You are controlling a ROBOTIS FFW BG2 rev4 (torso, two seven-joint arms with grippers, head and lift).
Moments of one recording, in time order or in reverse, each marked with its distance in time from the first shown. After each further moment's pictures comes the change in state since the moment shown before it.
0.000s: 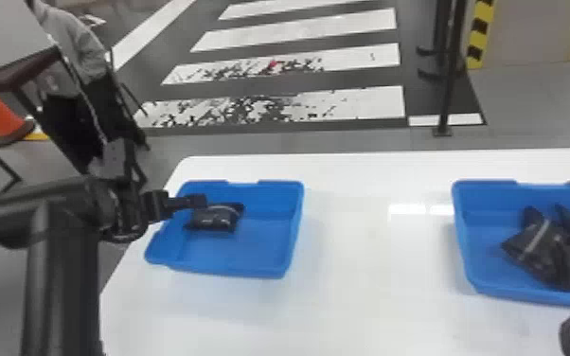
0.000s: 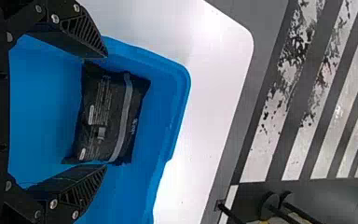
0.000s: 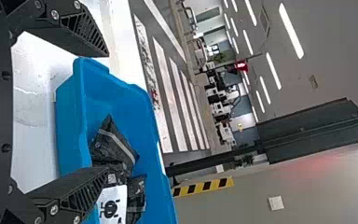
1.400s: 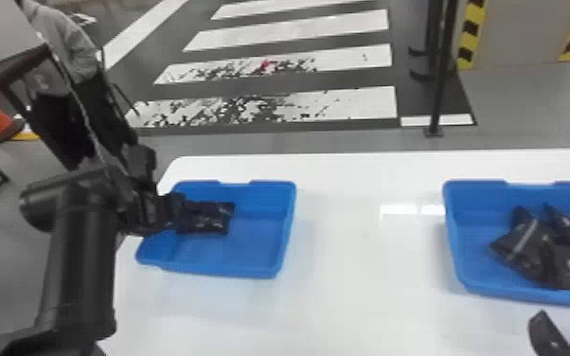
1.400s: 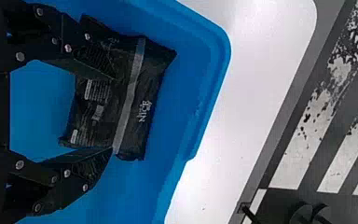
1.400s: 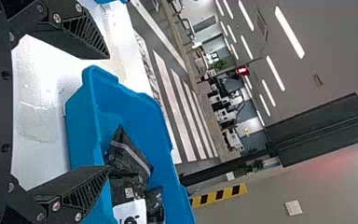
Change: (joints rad) left arm -0.158 -0.017 -0.059 0.303 0.057 -0.001 0.091; right arm -0.053 -0.001 0.016 0.076 -0.061 0.023 0.042
